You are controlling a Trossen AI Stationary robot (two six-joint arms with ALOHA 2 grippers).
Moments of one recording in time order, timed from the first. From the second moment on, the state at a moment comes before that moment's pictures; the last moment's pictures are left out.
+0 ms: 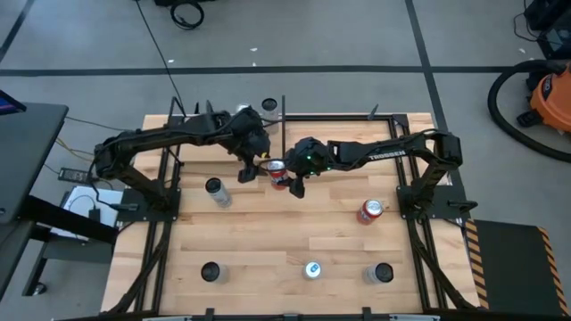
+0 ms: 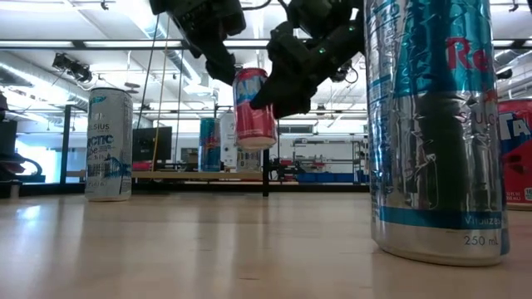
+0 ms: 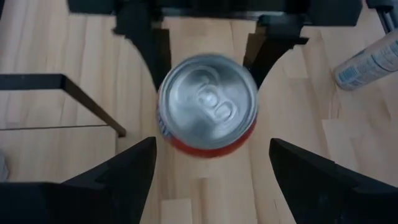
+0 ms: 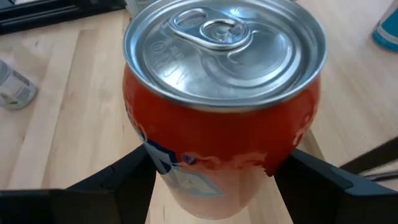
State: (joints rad) left arm 0.33 1.52 1.34 -0.75 0.31 0.28; right arm -0.15 1.70 1.15 -0.09 -0.10 0.09
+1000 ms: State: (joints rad) left arm 0.28 1.59 1.34 -0.66 0.30 0.19; right arm -0.14 1.72 1.15 -0.07 -0.13 0.11
